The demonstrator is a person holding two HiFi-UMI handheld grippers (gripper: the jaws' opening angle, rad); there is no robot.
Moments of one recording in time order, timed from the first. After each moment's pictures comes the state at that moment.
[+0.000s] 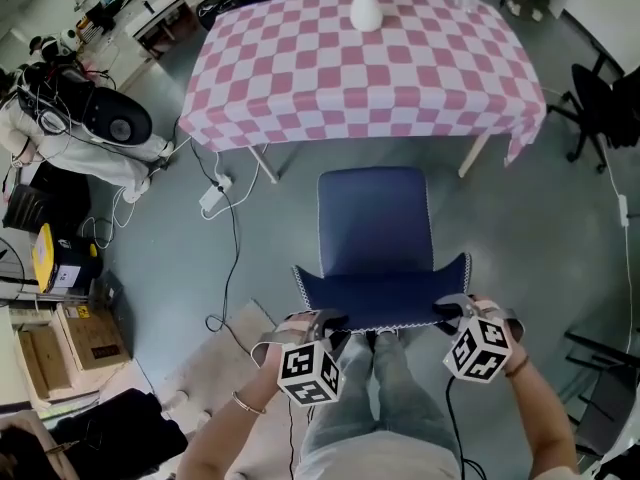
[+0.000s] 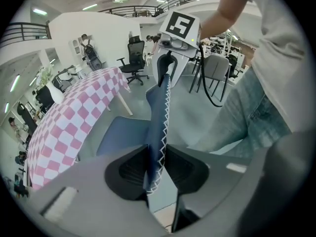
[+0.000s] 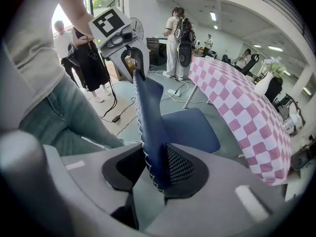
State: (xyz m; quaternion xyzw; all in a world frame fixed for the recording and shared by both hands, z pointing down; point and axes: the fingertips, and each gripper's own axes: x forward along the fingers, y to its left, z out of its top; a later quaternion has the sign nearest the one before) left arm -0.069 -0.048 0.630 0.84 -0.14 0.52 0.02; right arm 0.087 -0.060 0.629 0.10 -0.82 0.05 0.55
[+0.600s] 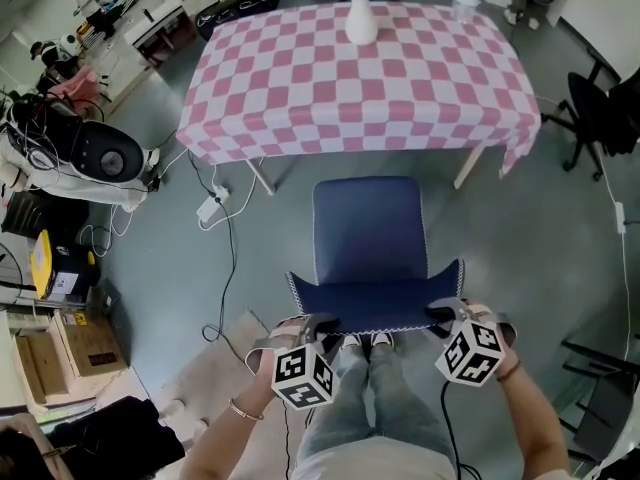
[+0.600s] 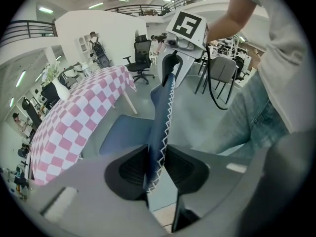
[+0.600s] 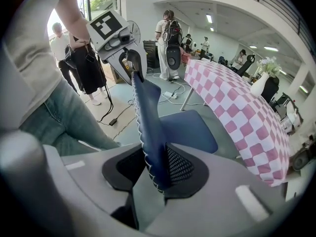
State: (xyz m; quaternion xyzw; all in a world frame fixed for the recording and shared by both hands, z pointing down) left arm -0.069 -0.072 0.627 0.84 -0.17 0.52 0.03; right arm 0.087 -0.083 0.626 0.11 -0.83 0.05 0.54
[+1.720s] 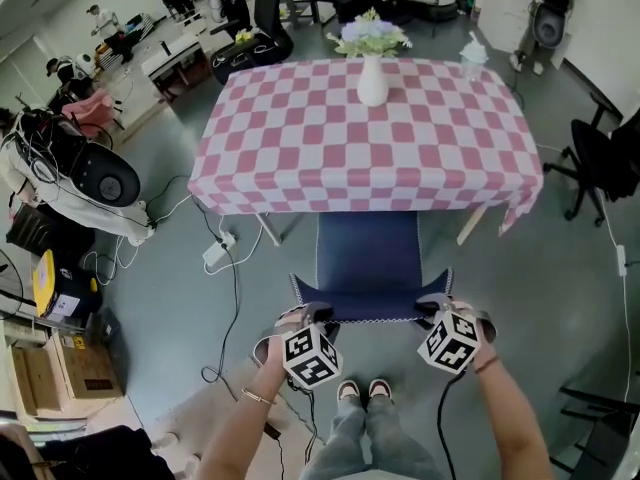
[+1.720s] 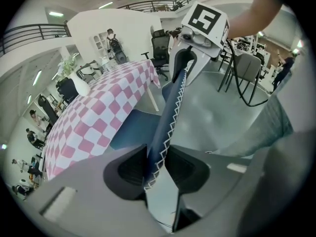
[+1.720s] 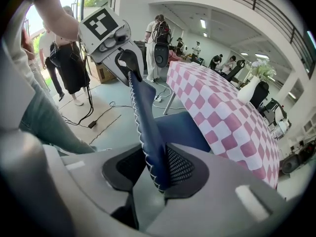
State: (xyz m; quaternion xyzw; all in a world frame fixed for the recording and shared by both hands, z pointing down) left arm -0.092 -0.232 0.642 0.81 -0.26 0.53 0.02; right arm 0.066 -0.238 0.638 0.17 -0.83 0.02 0.53
